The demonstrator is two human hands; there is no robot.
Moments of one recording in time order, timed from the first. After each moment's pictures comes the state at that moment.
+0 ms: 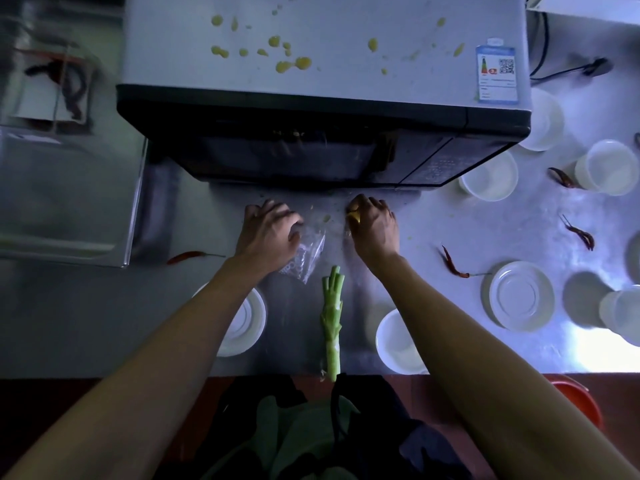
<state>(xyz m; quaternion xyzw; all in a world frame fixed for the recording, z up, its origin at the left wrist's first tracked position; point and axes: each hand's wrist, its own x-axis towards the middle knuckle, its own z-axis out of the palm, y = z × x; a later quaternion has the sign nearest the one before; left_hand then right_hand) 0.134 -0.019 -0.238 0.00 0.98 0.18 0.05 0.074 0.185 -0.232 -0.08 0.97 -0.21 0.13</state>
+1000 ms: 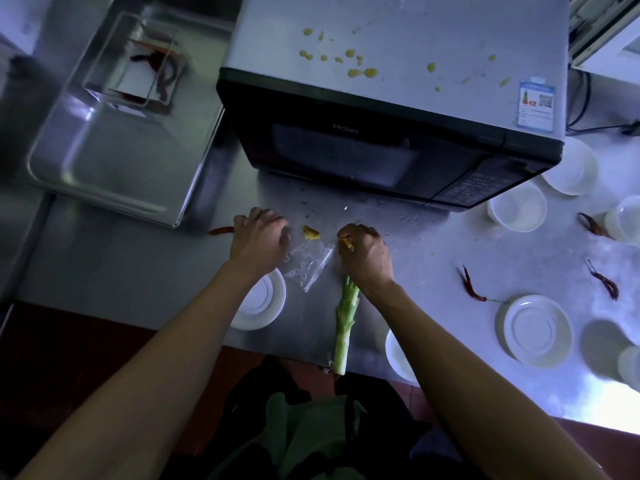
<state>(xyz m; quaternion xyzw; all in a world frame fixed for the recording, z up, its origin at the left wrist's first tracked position) 0.197 -0.058 -0.221 -0.15 0.98 0.10 0.12 0.137 0.149 -0.205 -0.16 0.93 -0.29 0.16</state>
